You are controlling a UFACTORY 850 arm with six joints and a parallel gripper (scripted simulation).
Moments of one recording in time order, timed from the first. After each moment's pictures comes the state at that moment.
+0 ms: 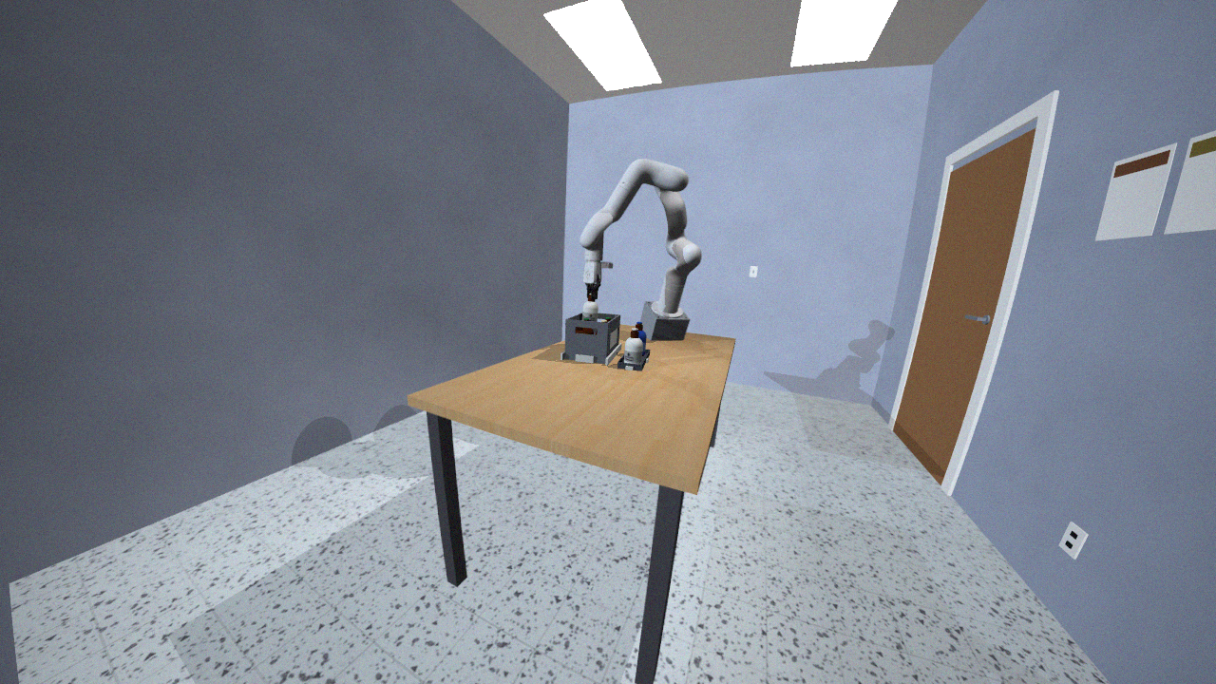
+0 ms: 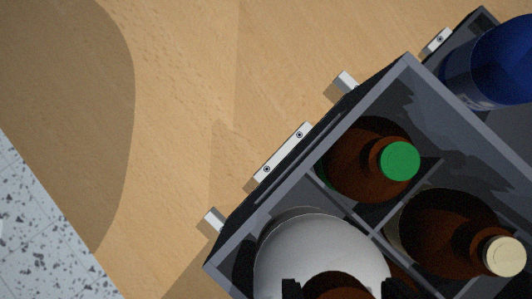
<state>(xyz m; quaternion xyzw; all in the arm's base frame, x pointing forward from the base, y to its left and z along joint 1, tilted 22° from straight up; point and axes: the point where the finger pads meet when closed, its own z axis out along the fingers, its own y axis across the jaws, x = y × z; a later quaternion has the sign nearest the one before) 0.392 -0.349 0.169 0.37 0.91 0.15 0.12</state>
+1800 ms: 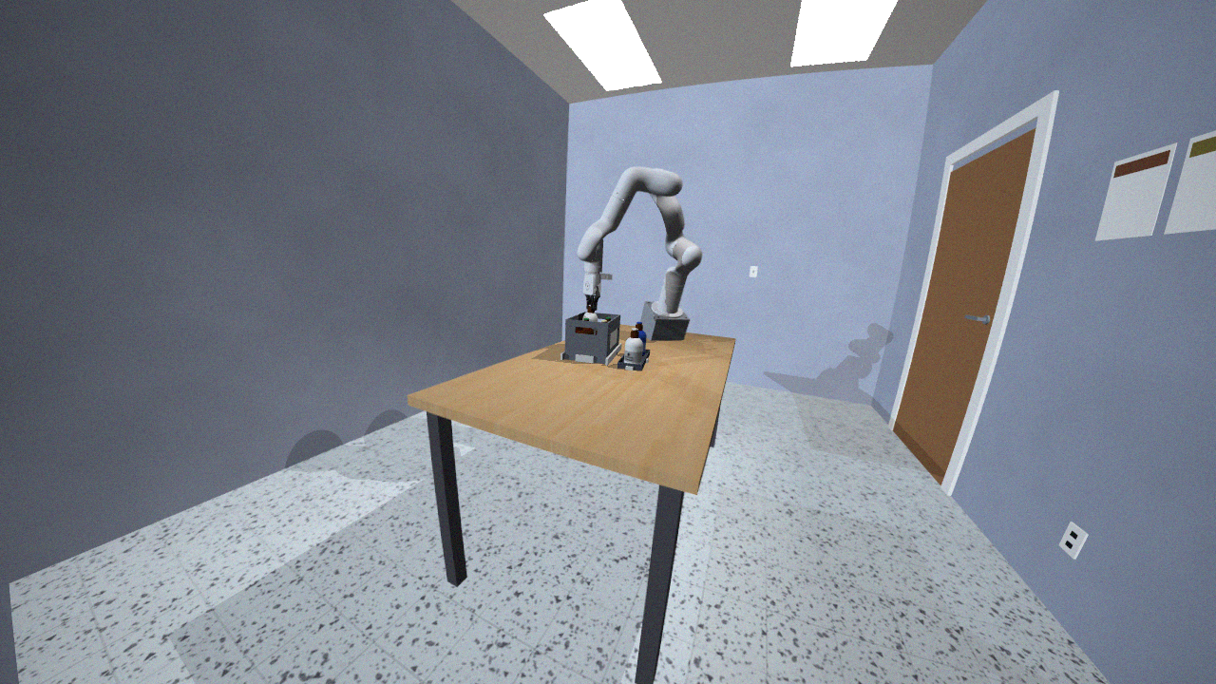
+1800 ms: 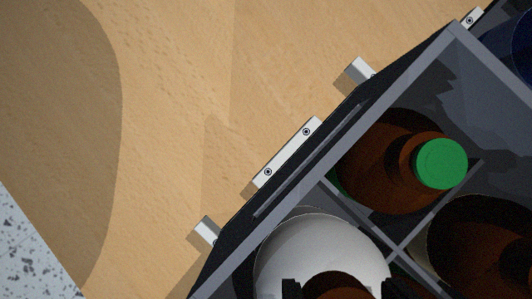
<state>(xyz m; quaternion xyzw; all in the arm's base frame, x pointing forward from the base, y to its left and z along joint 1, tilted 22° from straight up) 0.409 -0.340 0.119 0.37 0.91 0.15 0.12</state>
